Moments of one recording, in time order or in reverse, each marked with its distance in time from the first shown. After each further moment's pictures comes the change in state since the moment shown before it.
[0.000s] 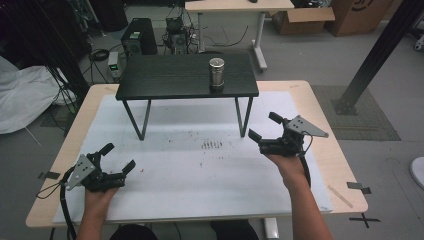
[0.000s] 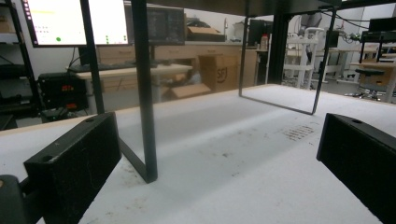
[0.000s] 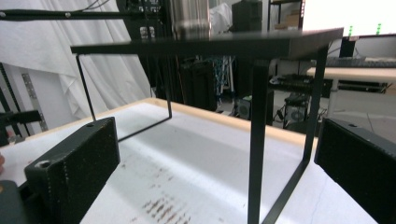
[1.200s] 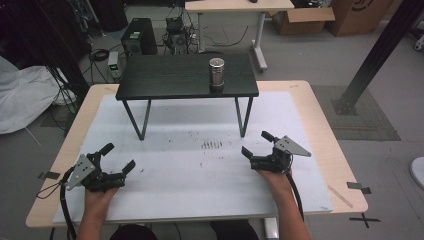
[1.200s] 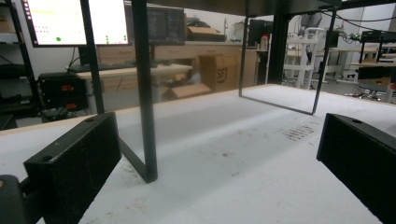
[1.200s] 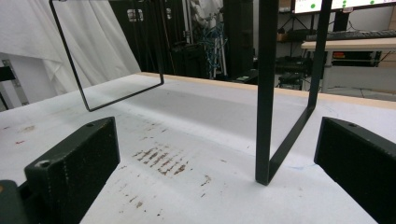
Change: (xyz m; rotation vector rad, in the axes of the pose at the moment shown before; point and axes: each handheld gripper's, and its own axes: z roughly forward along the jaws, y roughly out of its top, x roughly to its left) left arm 0.000 0.000 0.000 0.000 0.001 0.001; right arm 0.005 -0.076 0.008 0.033 -0.039 0.026
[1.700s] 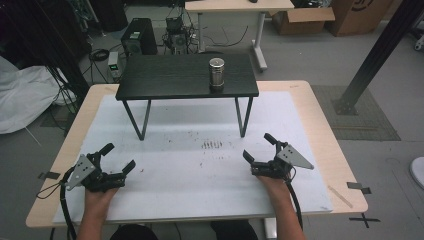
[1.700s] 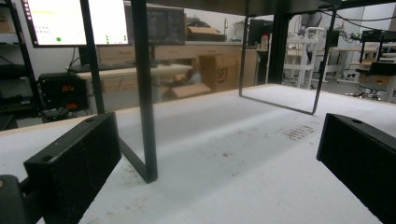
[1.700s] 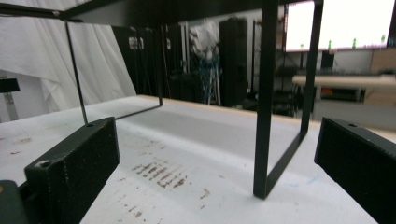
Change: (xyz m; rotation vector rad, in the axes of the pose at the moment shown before) left arm -0.001 0.000 0.000 -0.001 0.000 0.001; right arm 0.009 -0.012 -0.013 -0.151 -0.016 -0.078
